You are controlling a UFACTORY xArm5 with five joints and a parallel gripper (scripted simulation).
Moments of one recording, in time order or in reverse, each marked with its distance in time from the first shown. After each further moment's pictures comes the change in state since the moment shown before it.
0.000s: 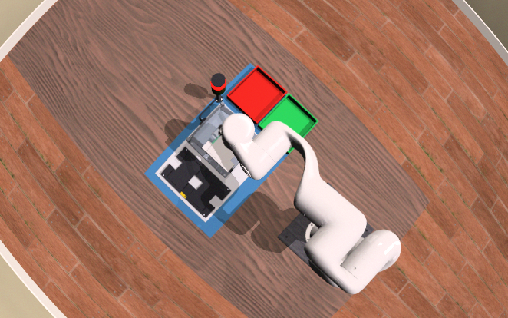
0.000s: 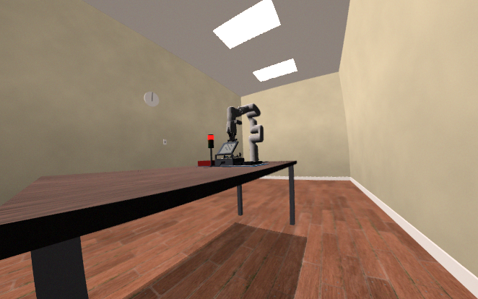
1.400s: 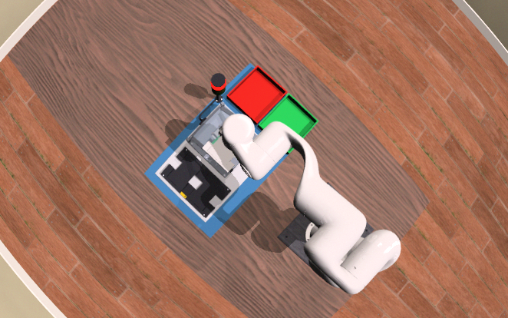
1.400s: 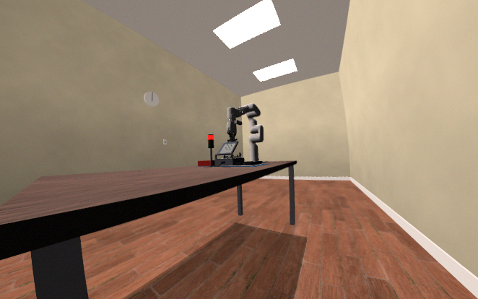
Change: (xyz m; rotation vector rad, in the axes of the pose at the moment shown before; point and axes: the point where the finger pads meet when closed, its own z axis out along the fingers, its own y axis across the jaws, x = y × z) arm 0.000 -0.001 0.003 0.000 0.000 0.000
